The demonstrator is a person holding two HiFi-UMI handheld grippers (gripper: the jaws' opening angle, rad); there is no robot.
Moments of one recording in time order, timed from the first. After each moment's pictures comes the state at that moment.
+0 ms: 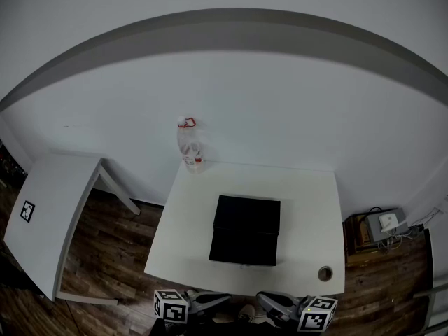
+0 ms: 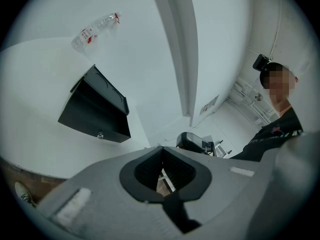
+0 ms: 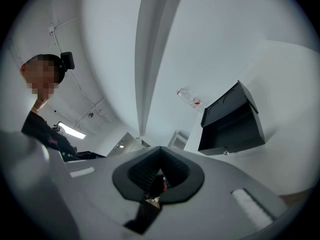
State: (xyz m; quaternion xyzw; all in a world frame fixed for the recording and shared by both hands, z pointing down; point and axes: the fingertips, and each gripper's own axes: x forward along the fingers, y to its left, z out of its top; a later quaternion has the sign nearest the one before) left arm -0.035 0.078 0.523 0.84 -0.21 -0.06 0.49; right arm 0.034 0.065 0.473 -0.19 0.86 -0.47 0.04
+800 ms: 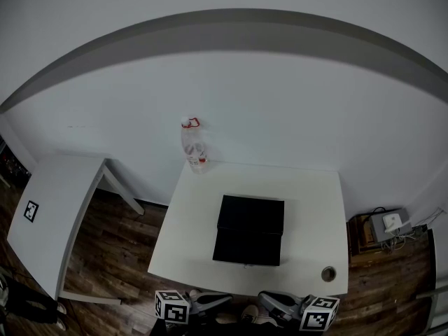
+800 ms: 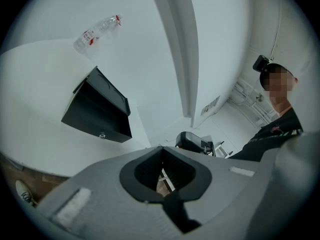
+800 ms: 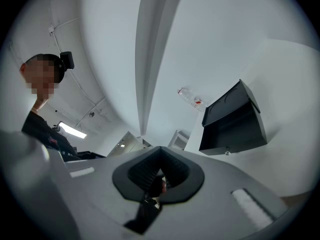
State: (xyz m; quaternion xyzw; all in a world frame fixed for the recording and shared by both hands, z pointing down) left arm -0.039 0.081 0.521 0.84 -0.22 -0.06 0.49; right arm 0.032 0.064 0.474 -0.18 0.86 -0.47 0.04
